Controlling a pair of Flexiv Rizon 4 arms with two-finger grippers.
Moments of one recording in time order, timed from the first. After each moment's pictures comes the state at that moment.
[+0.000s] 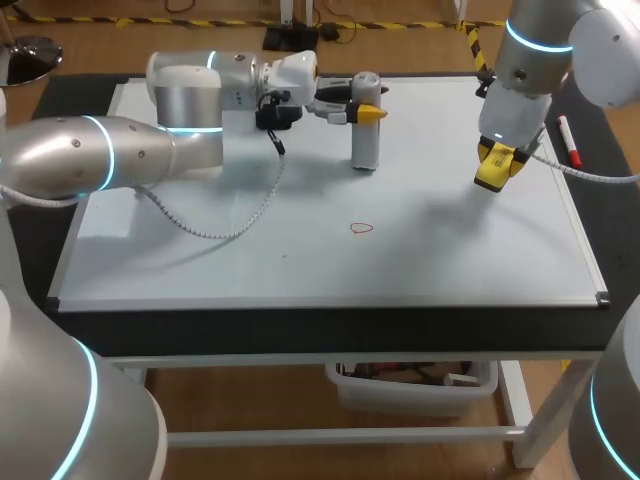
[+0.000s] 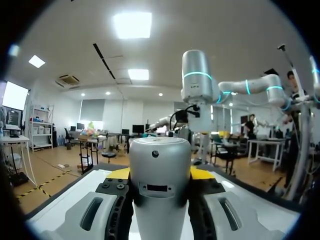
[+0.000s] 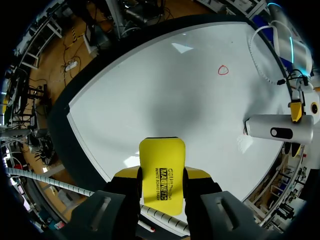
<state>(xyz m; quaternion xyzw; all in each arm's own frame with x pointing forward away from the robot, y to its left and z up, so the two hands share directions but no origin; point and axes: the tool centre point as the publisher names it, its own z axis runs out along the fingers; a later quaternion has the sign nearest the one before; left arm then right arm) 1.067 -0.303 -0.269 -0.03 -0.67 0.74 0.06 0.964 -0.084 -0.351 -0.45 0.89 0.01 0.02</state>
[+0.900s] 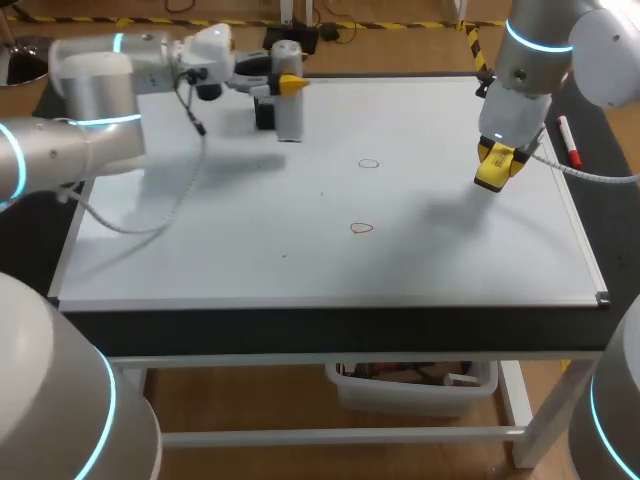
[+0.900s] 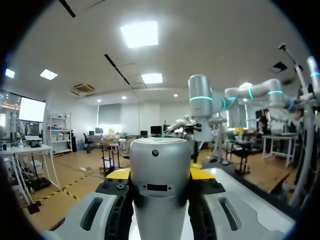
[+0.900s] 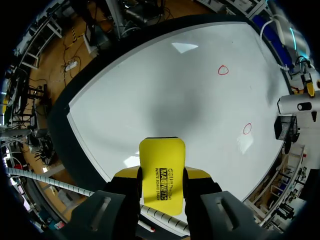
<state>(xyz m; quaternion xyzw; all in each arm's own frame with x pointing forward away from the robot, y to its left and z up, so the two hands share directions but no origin) 1.093 -0.156 -0.223 0.01 -0.68 0.73 -0.02 0.964 -0.084 -0.351 -0.45 0.89 0.01 0.02</state>
